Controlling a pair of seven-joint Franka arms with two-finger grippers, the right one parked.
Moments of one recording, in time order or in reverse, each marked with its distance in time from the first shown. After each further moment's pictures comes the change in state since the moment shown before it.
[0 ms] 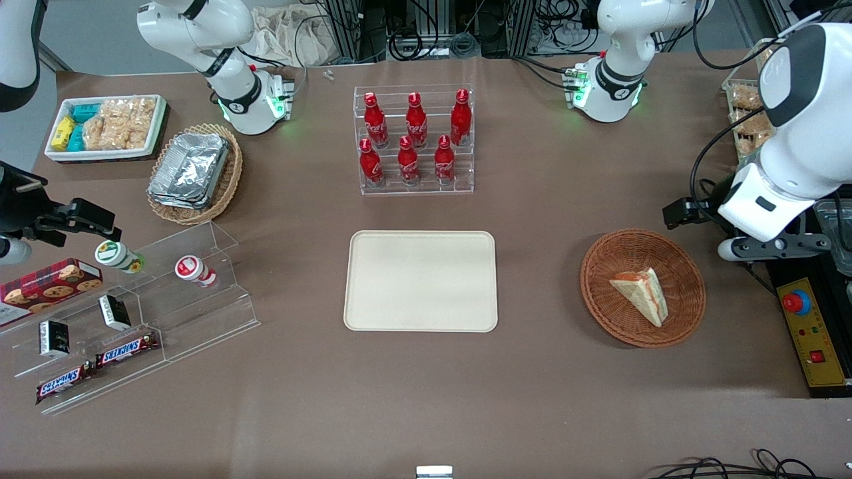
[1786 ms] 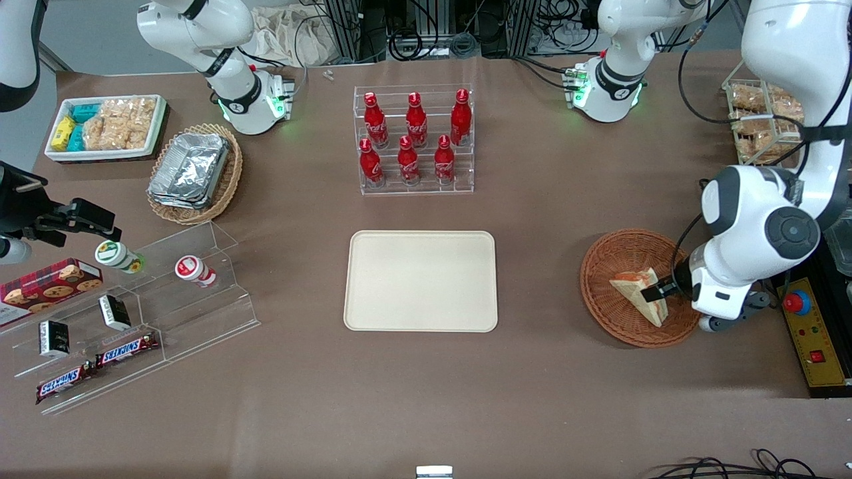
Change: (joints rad) arm 0.031 0.279 0.042 -0.236 0.094 0.512 -0.409
